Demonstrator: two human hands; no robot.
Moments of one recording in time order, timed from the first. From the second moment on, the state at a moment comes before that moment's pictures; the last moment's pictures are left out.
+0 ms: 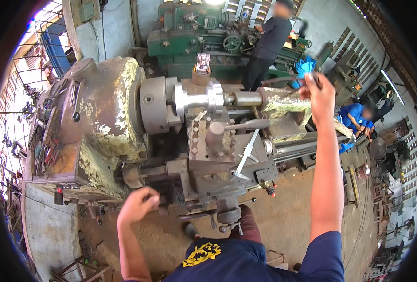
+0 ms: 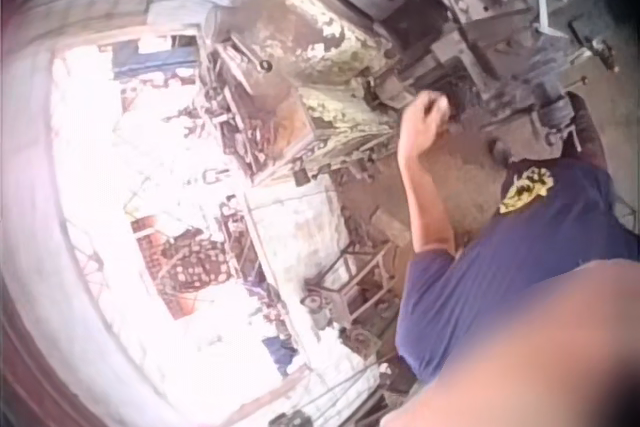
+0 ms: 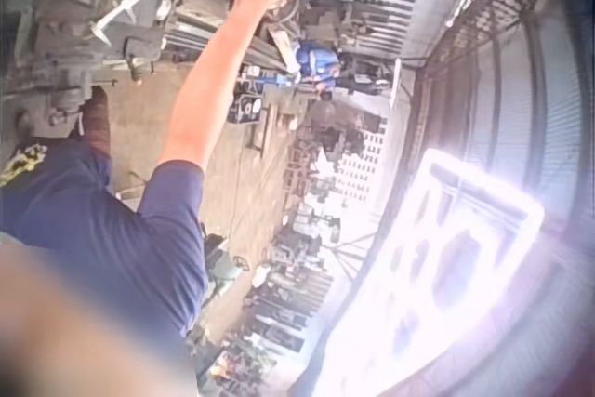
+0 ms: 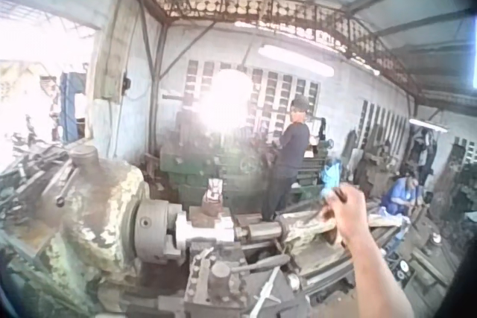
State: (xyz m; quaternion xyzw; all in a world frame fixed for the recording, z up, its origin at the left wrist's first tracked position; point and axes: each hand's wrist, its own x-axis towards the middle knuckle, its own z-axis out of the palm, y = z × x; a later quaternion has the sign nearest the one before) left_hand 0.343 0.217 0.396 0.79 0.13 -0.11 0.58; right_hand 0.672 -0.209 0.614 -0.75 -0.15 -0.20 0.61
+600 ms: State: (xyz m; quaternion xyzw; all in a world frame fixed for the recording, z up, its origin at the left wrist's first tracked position) left_hand 0.695 0.264 0.481 0.79 0.09 0.47 0.39; right_hand 0.798 0.016 0.563 -0.66 -0.34 -0.10 0.66
